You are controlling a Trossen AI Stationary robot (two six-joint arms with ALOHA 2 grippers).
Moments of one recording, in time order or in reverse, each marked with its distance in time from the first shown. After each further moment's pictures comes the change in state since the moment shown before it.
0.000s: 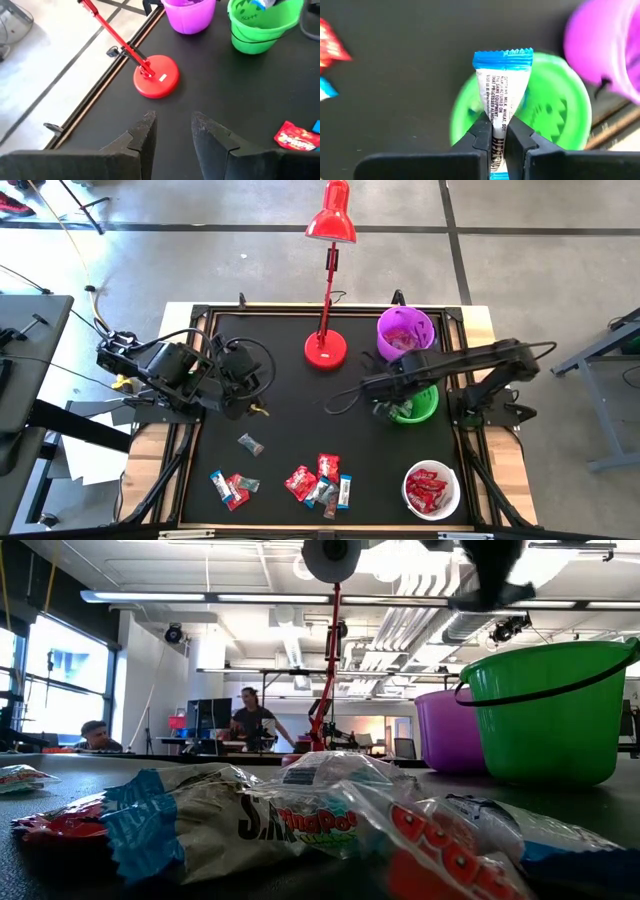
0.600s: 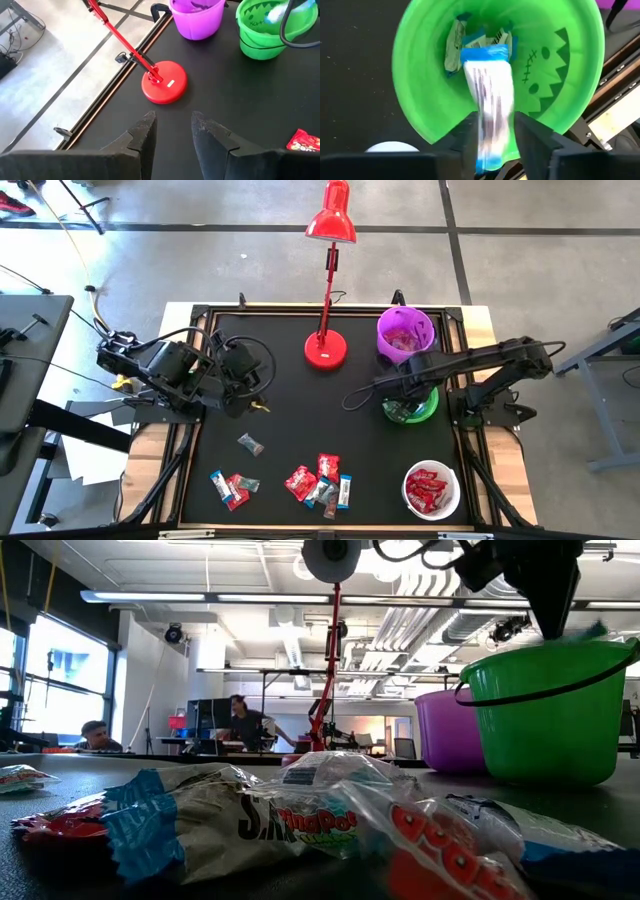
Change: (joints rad) left arm 0.008 -0.001 0.000 0.000 -0.046 0.017; right arm -0.033 -0.120 -0.264 0.002 -0.126 0.140
